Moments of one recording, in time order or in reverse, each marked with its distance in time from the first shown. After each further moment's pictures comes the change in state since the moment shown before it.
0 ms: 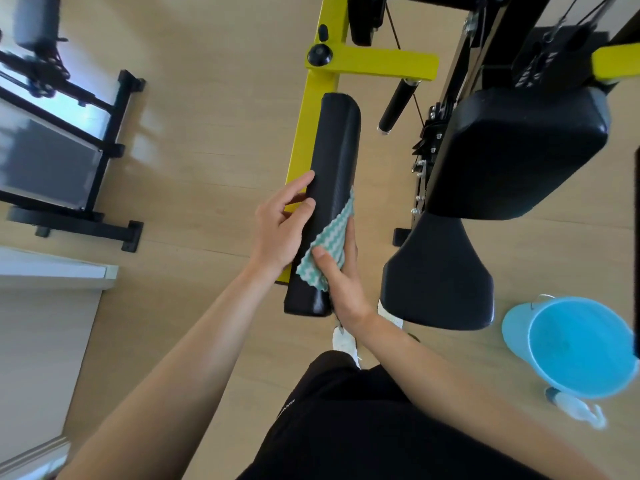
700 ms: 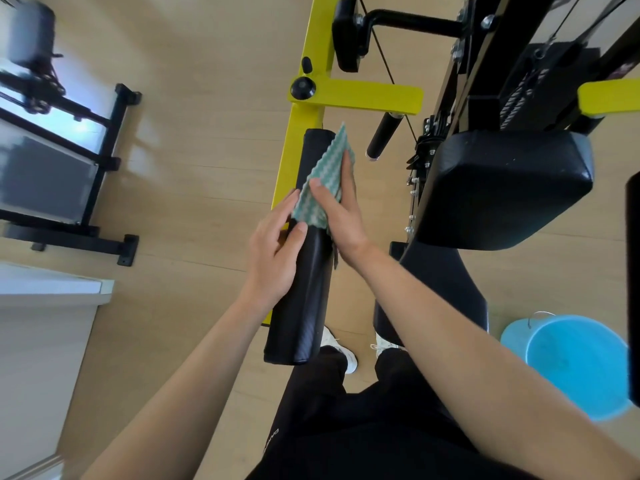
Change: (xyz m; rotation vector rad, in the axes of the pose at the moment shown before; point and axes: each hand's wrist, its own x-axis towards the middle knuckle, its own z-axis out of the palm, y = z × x) left_hand 0.026 0.001 0.017 0.123 -0.021 0.098; right_hand 0.131 -0.091 -0.015 -0.068 -0.002 -0.177
